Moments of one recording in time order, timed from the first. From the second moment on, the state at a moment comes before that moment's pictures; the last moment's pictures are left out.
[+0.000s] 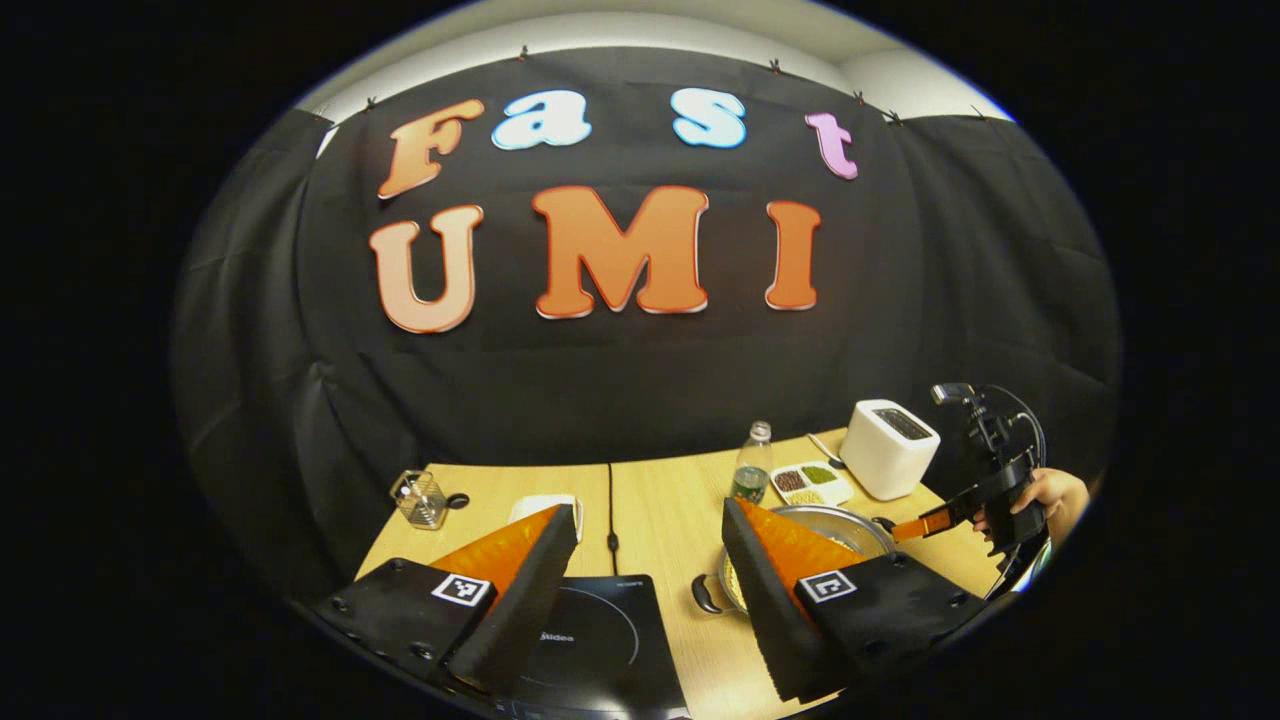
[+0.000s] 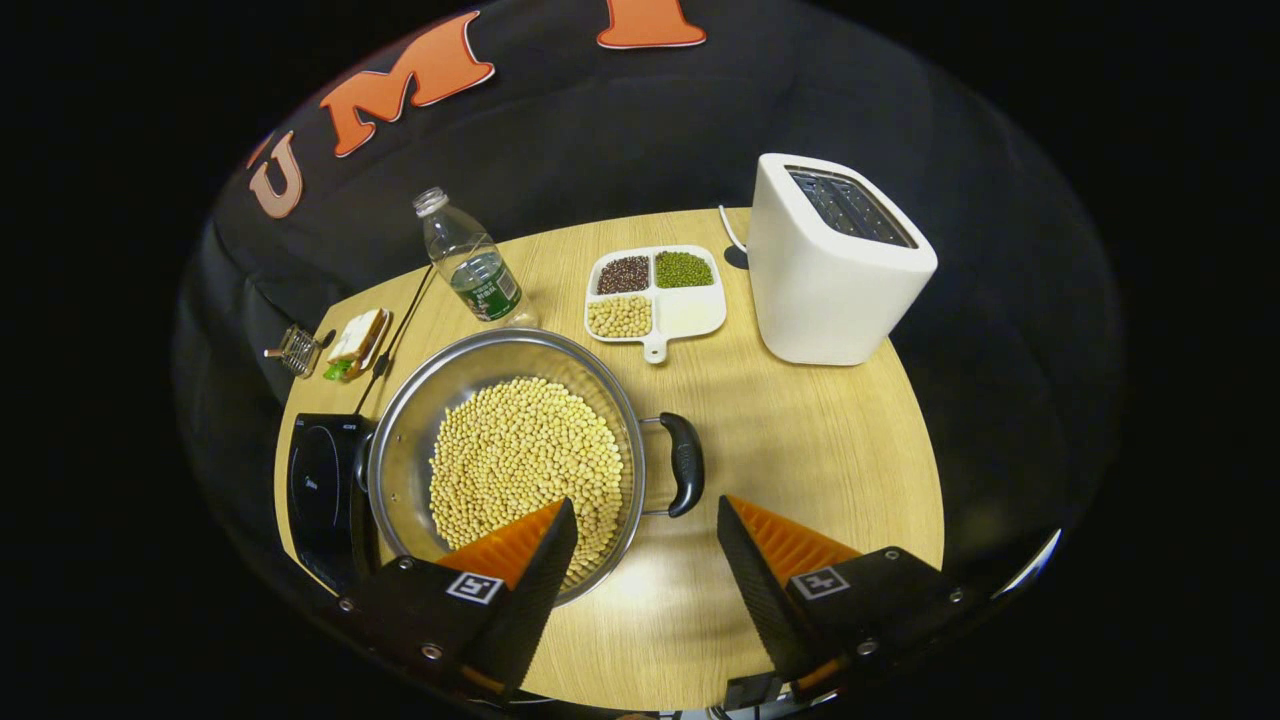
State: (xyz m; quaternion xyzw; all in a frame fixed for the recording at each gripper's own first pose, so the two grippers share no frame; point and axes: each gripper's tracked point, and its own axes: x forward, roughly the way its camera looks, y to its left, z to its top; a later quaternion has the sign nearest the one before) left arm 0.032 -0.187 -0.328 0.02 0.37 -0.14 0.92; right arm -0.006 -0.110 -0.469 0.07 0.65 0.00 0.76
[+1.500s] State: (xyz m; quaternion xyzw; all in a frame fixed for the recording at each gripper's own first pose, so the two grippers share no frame) left arm -0.030 -0.259 -0.628 0.07 0.67 -0.11 0.73; right arm -0.011 -0.112 -0.561 0.02 0.70 0.00 0.71
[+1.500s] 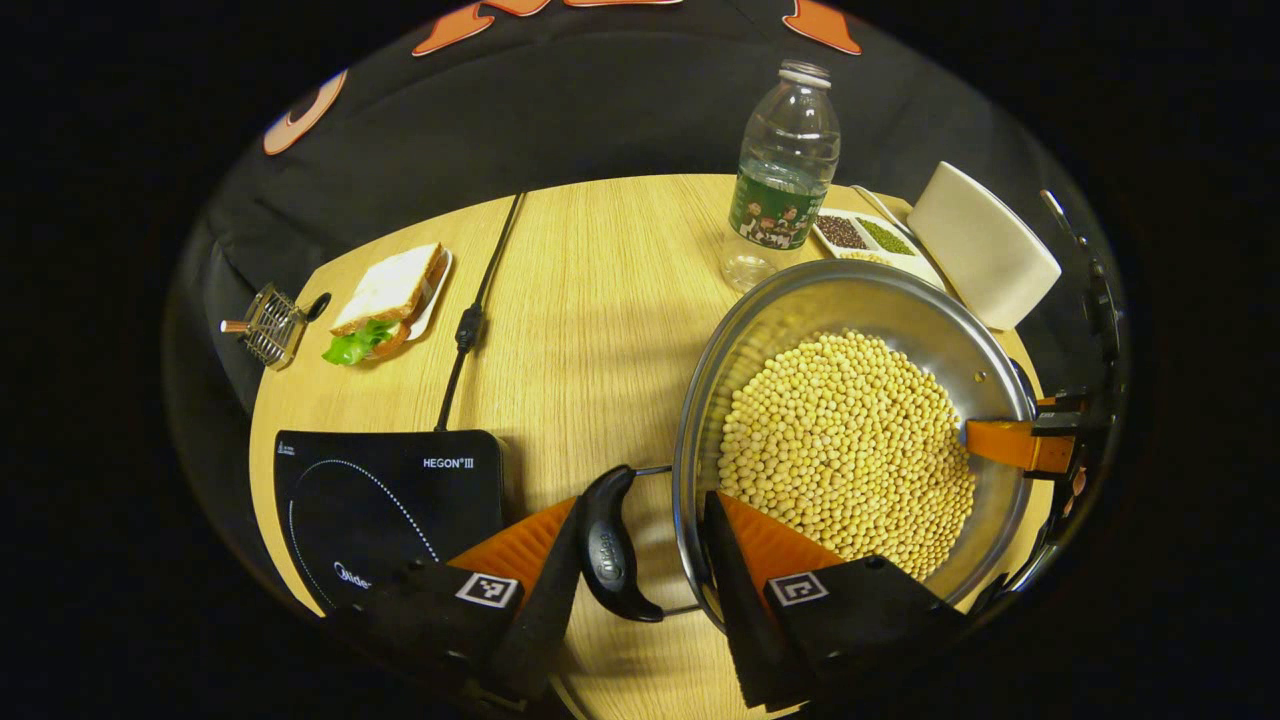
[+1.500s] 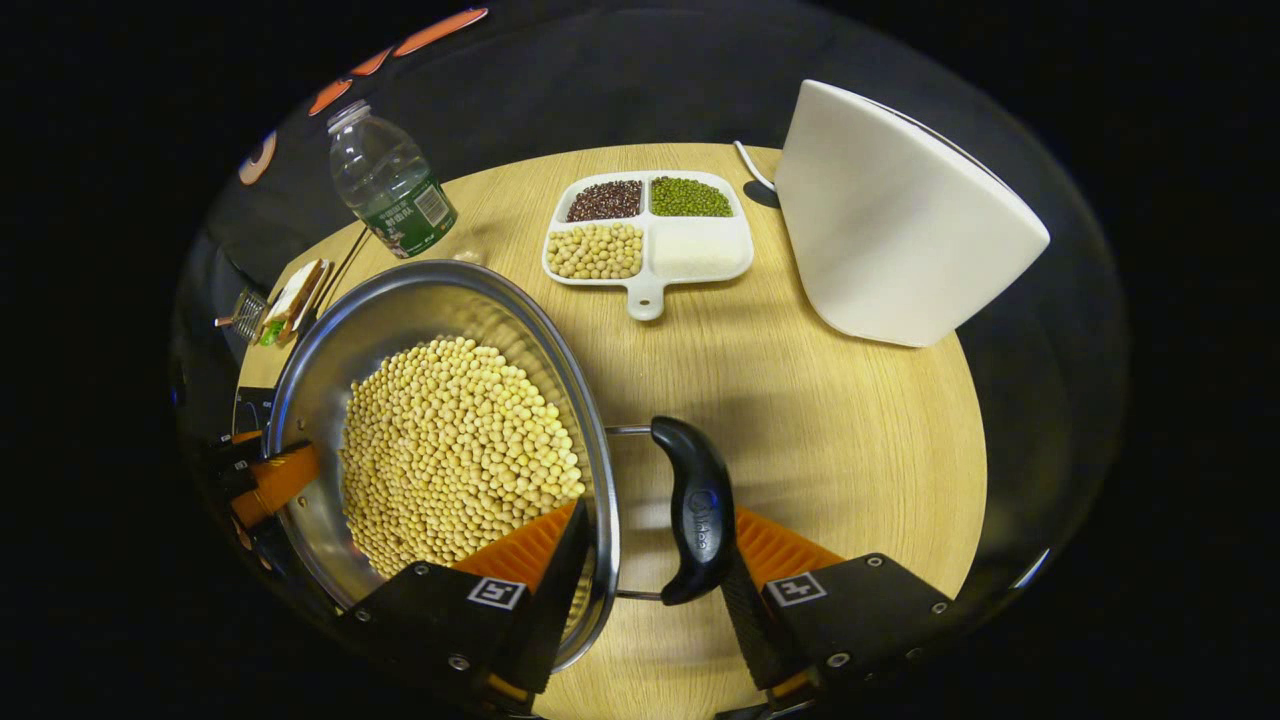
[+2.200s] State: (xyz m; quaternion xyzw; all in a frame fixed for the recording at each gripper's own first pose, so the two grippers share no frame) left arm -0.021 -0.260 -0.629 0.08 0.64 -0.11 0.76; right arm -0.007 -0.112 -0.541 0.05 0.70 -0.02 0.72
